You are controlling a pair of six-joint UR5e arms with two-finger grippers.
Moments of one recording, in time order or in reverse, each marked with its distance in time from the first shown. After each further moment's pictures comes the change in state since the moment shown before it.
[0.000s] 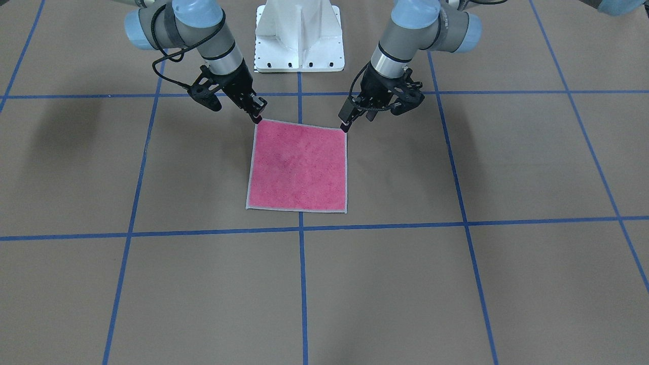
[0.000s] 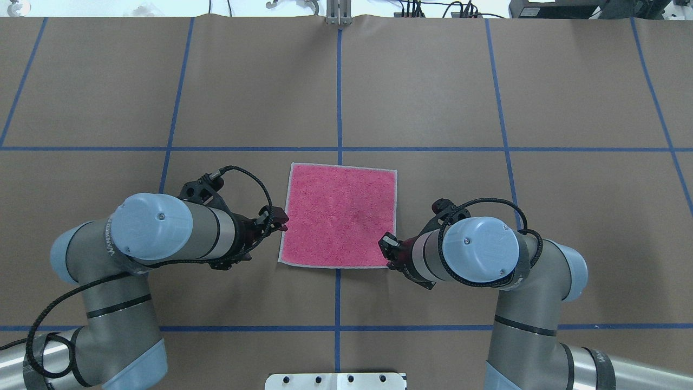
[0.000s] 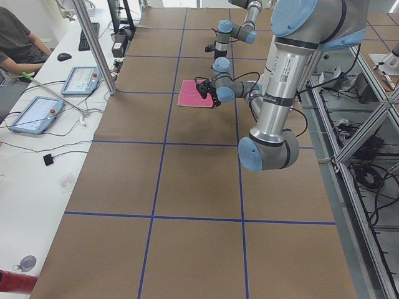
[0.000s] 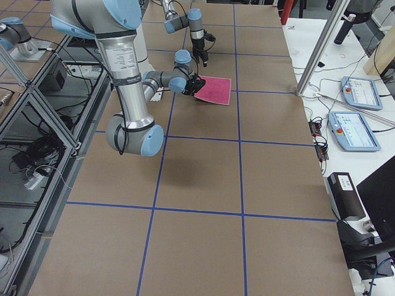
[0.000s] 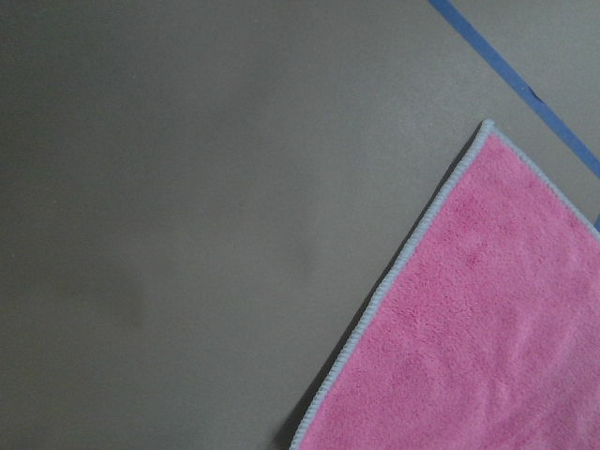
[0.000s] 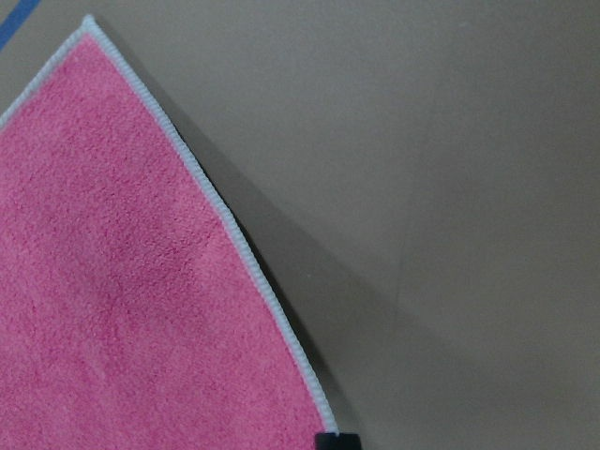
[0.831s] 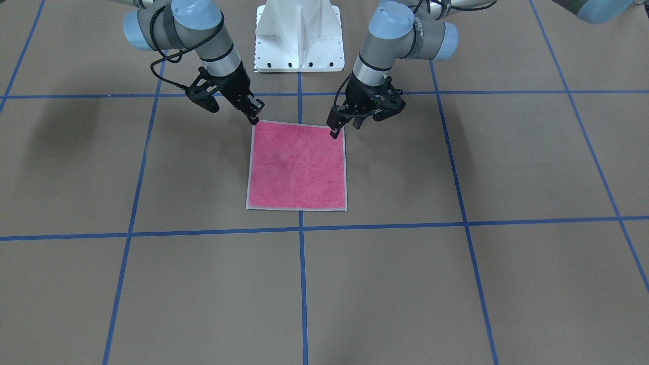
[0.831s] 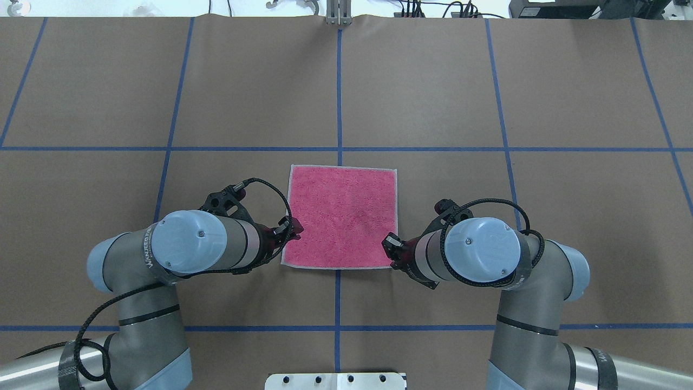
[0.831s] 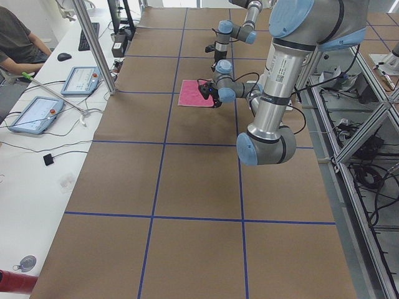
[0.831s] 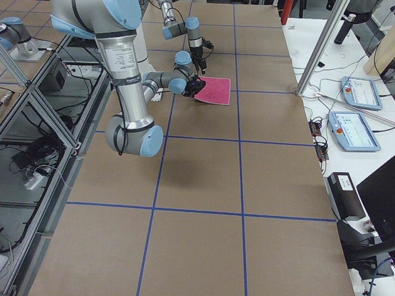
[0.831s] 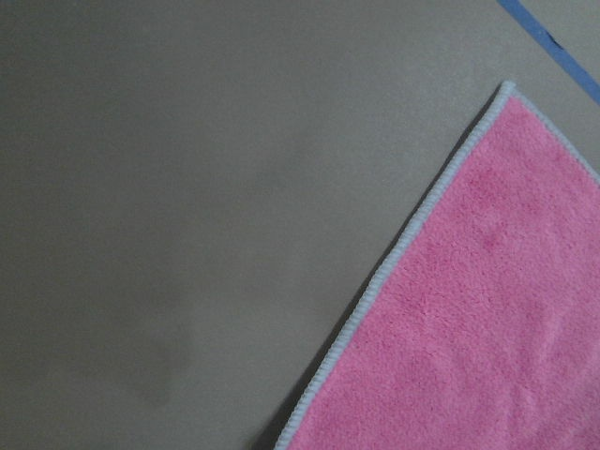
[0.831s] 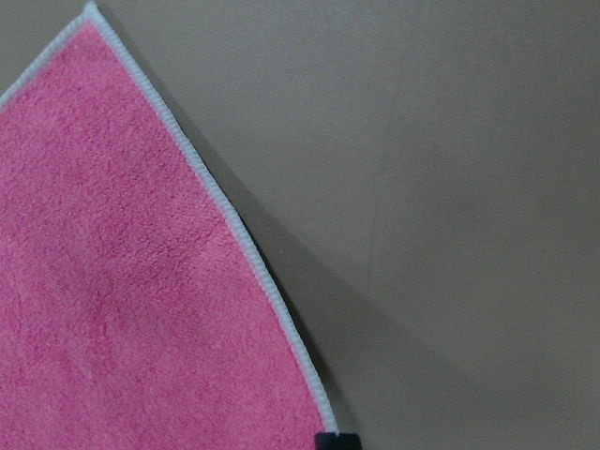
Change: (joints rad) left arm 0.047 -0.054 0.079 -0.001 0.059 0.001; right arm 0.003 -0.011 -0.002 -0.001 -0.001 -0.007
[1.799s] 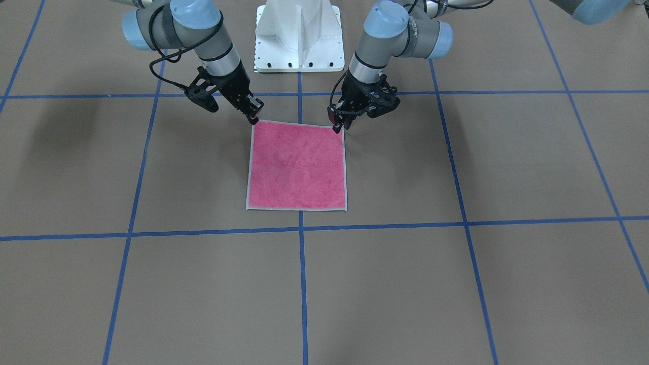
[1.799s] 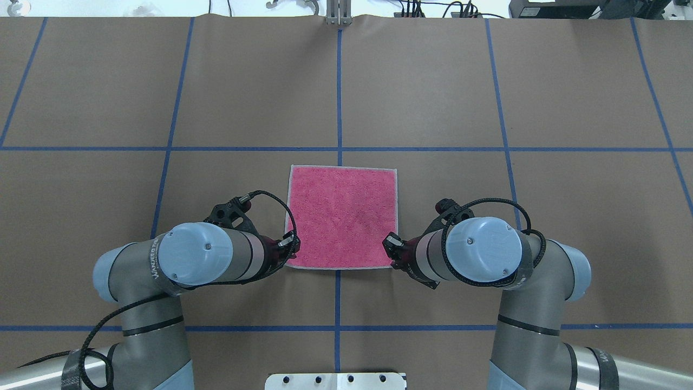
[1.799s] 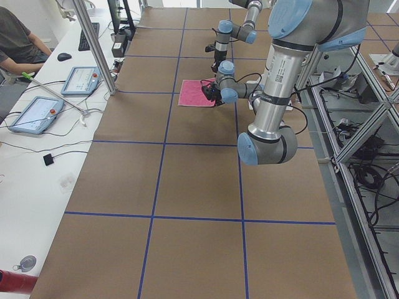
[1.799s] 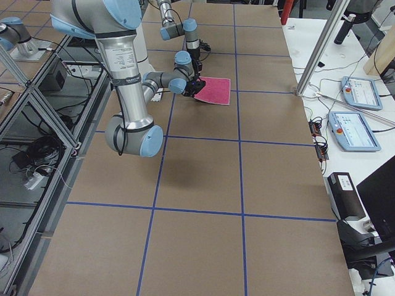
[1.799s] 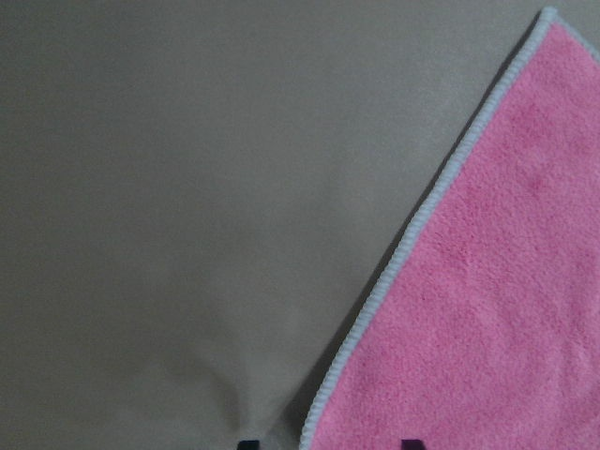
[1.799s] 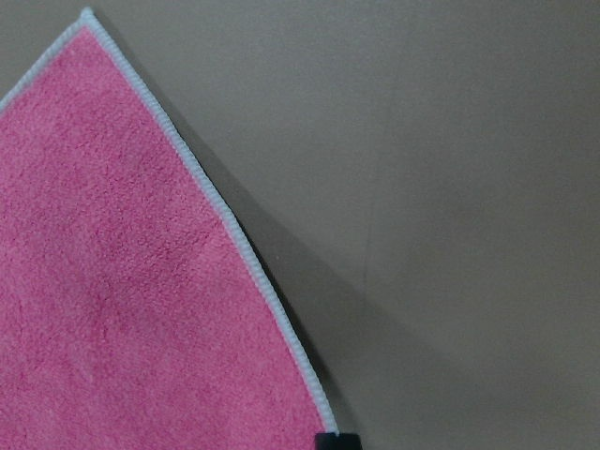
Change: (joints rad) left arm 0.025 0.000 0.003 0.000 -0.001 -0.003; right arm 0.001 -0.001 0.003 0.000 0.000 0.000
